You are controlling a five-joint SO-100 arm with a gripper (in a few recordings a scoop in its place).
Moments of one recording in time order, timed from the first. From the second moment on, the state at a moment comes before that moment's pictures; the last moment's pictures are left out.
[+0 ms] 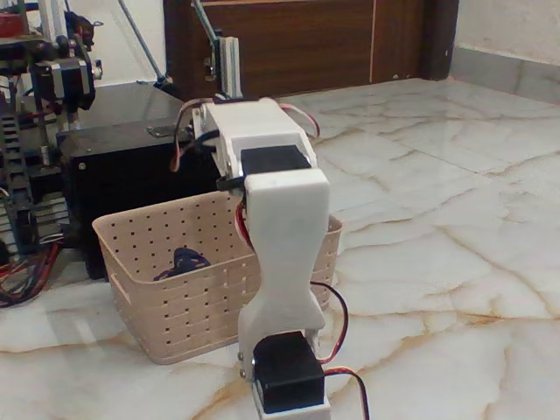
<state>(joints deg) -13.2 101.5 104.0 22.7 -44.6</state>
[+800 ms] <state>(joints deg) -5.5 137.5 171.6 -28.7 -81.5</state>
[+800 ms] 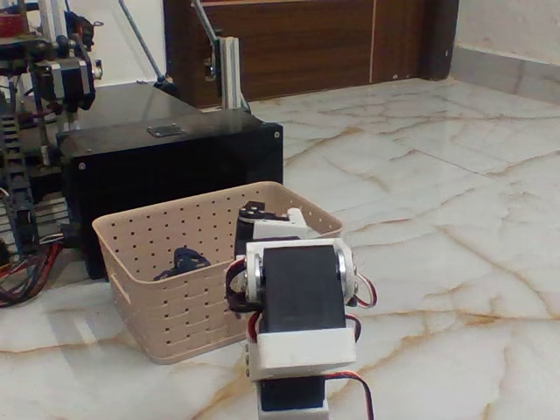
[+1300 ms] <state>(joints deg) -5.2 137.6 176.7 -35.7 -90.0</state>
